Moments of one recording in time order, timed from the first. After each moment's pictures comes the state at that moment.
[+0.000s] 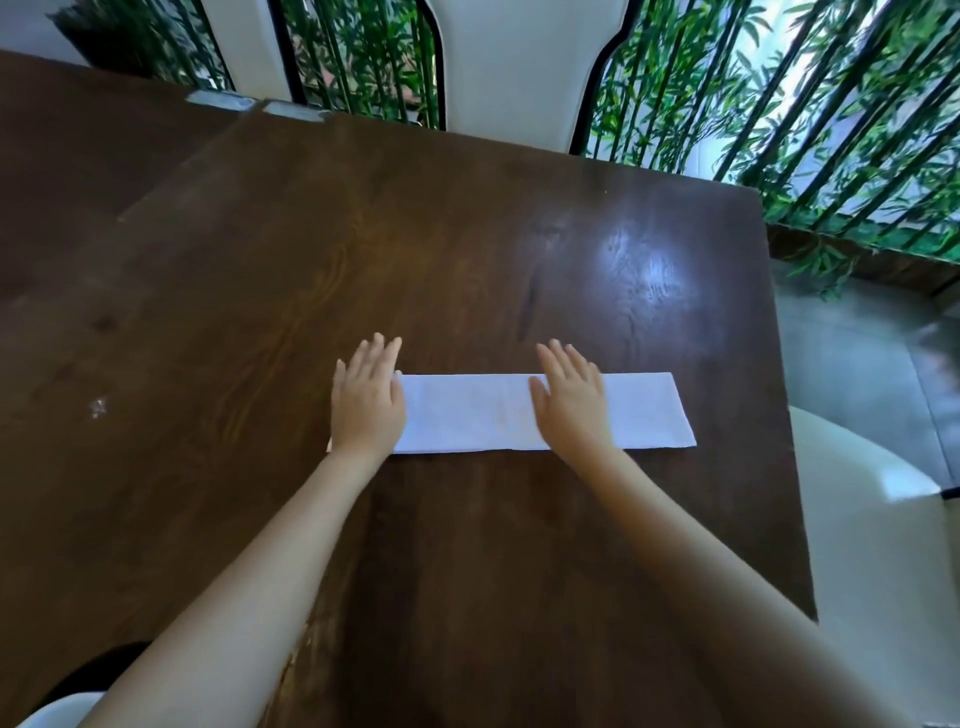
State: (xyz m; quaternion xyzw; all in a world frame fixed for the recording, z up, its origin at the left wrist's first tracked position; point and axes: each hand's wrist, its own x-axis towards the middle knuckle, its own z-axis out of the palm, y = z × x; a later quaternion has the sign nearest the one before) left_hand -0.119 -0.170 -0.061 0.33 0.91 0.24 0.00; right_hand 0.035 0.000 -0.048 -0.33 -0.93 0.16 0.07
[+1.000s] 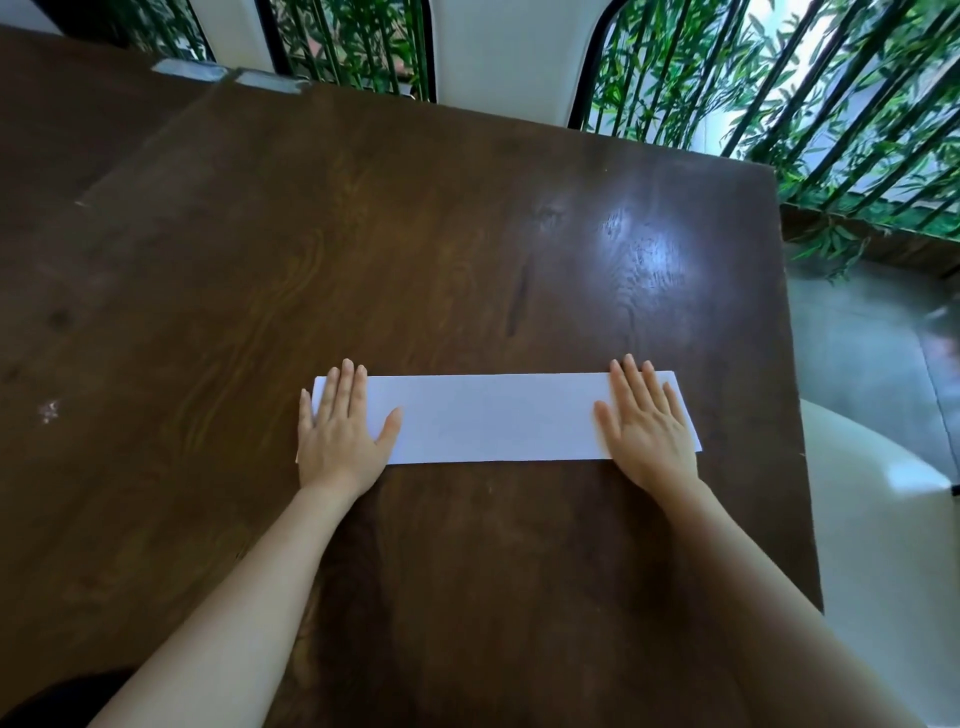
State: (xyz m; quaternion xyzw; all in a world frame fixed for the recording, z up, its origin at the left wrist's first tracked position) left_hand -0.113 -0.184 -0.108 0.30 0.95 0.03 0.02; right_hand 0.109 0.073 -0.099 -0.38 -0.92 0.09 -0.03
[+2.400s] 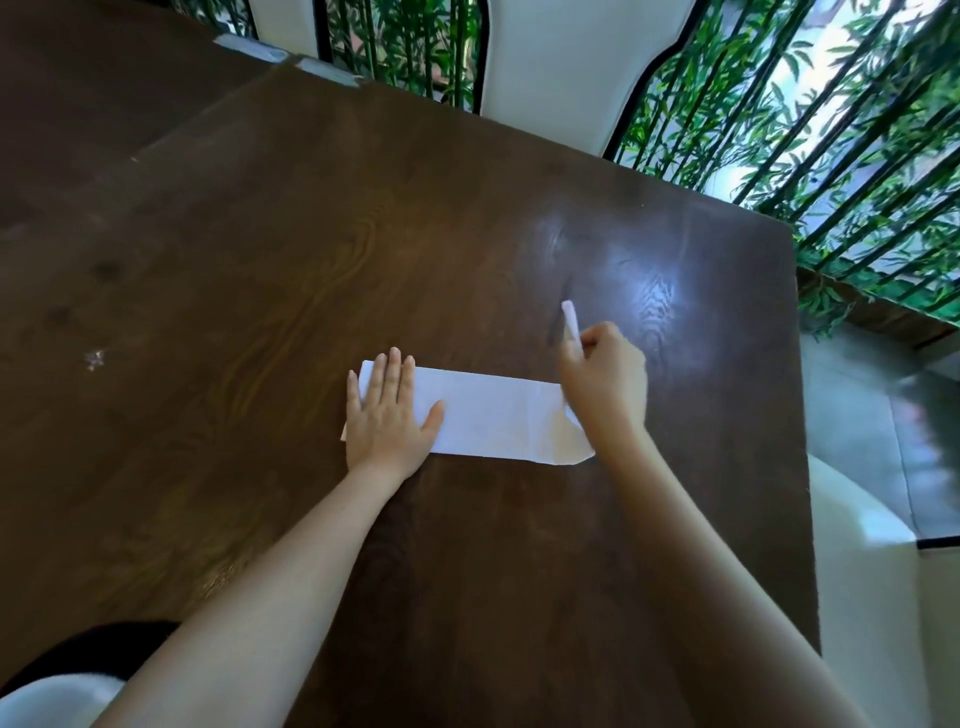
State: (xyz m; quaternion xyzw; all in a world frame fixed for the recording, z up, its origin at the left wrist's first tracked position) left_hand -0.111 -0.186 -0.109 0.30 0.95 0.07 0.02; right_hand -0.001 -0.027 0.026 -0.47 -0.82 0.27 0.20
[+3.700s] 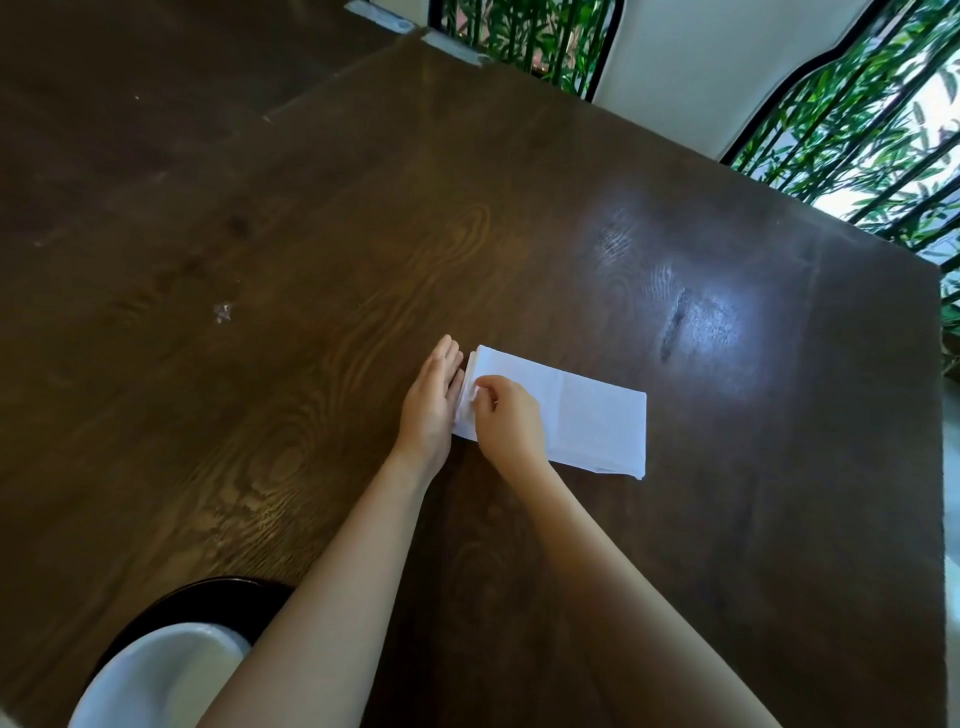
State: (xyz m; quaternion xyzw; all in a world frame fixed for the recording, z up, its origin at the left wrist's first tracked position) left_hand -0.142 -0.234 -0.086 -0.01 0.58 0.77 0.28; right_hand -0.091 -0.164 -0.053 -0.32 -0.87 0.37 -0.01
